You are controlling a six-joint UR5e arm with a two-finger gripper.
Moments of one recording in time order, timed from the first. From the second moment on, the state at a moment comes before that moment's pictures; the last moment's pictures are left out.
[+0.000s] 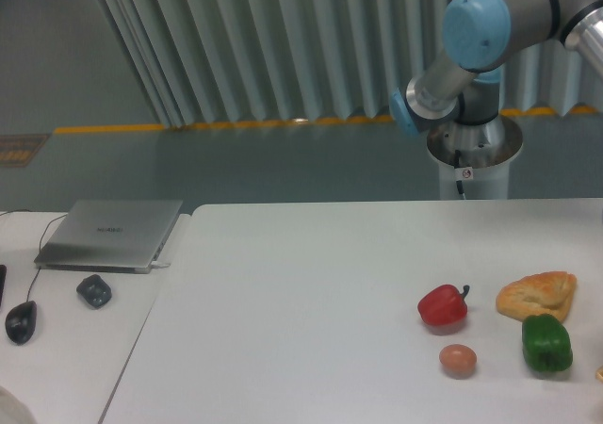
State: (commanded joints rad) arm 2.65 -2.28 -1.24 -0.72 1.50 0.01
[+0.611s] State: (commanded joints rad) arm 2.65 -2.30 -1.23 -0.72 1.50 0.02
